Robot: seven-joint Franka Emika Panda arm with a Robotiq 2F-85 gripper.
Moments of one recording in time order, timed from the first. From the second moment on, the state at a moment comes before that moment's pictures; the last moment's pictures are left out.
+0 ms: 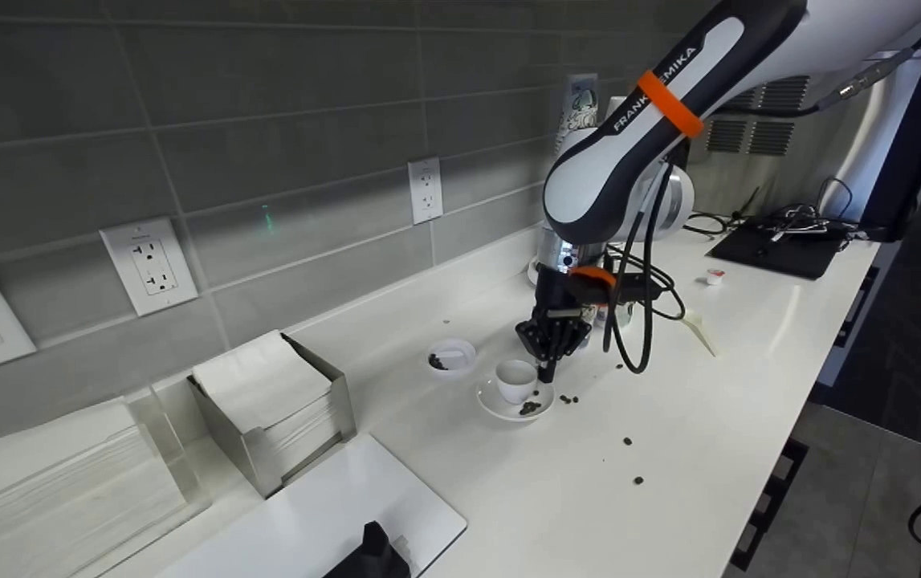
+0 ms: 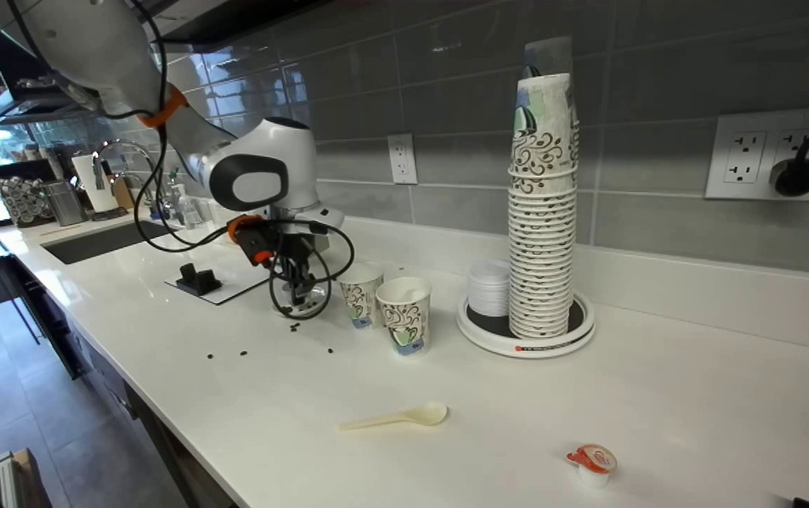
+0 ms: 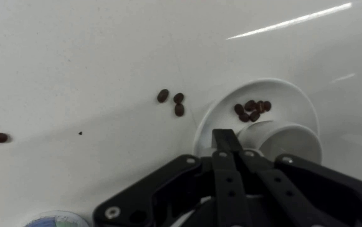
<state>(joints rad) 0.05 0.29 0.08 -2.22 0.35 2.50 0.08</state>
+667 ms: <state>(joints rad) 0.05 0.31 0.08 -2.22 0.31 2.59 0.08</state>
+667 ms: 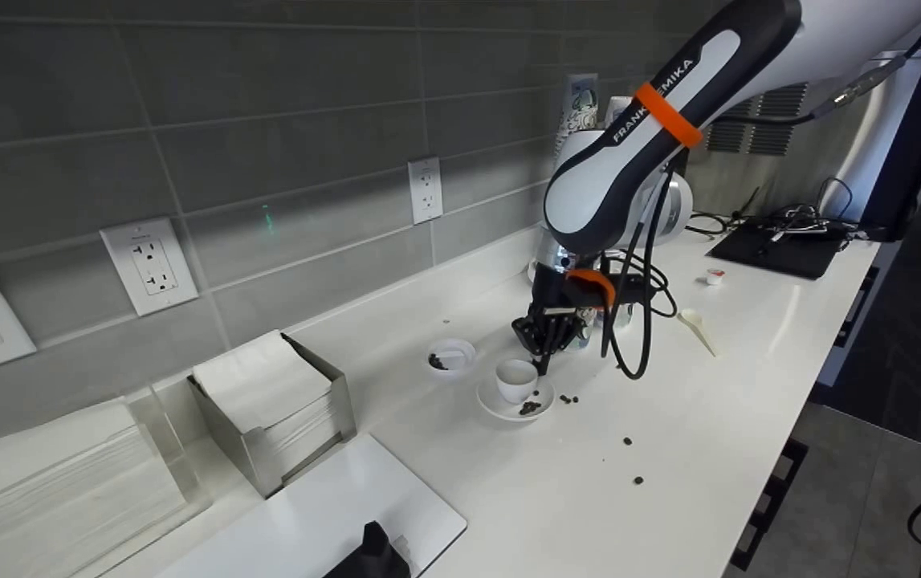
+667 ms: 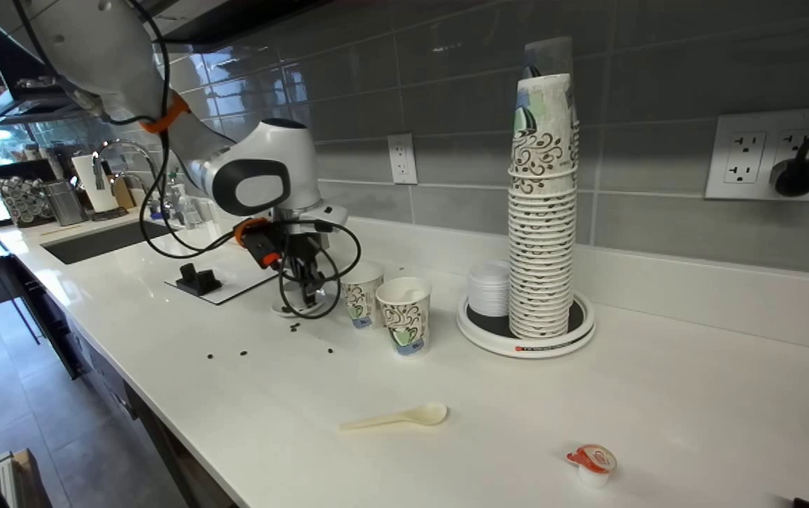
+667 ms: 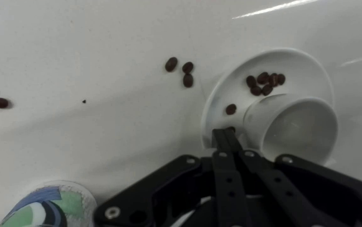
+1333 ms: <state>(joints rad) 0.05 0.31 0.09 -2.22 0.31 2.63 0.08</state>
